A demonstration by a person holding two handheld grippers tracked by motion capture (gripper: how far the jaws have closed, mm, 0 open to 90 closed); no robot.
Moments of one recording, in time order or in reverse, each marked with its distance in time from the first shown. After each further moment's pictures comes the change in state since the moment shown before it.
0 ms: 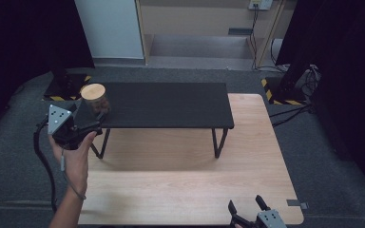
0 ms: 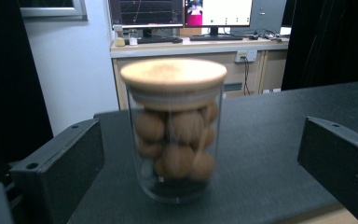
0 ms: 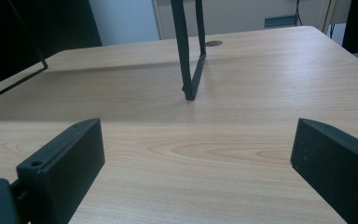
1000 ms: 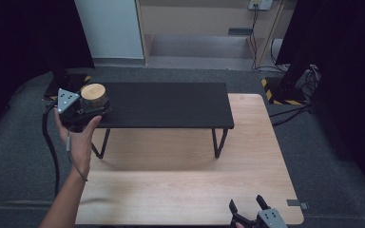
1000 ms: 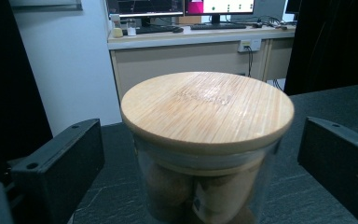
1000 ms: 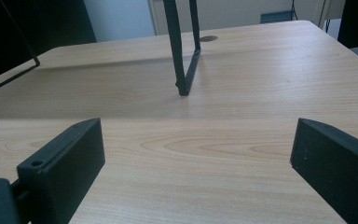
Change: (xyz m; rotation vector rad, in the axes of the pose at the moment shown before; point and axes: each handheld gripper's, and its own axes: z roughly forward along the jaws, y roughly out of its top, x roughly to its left) left arm 0.018 0.024 0.054 0.049 -0.007 0.023; right arm -0.002 -0.002 0.004 0.014 -0.017 0.006
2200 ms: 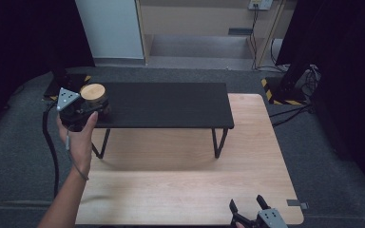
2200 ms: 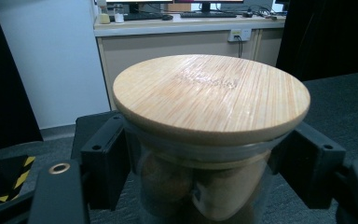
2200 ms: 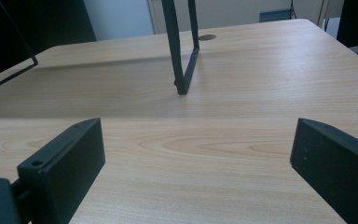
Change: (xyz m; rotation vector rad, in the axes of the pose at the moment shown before) left arm 0.013 0.003 0.008 0.049 -0.051 -0.022; right arm 0.000 0.000 0.001 0.005 -0.004 0.001
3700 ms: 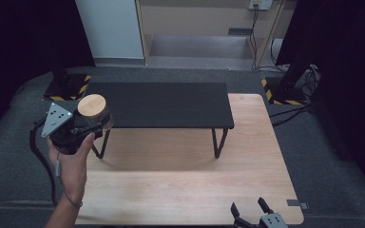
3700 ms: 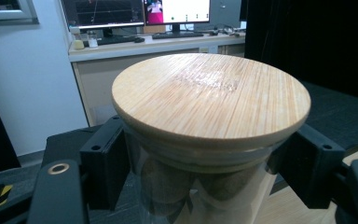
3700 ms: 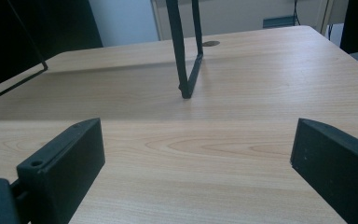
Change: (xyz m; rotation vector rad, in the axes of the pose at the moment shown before) left arm -0.037 0.011 -0.073 -0.064 -0.098 0.060; right arm -0.003 -0.003 -0.011 -0.025 0.020 0.000
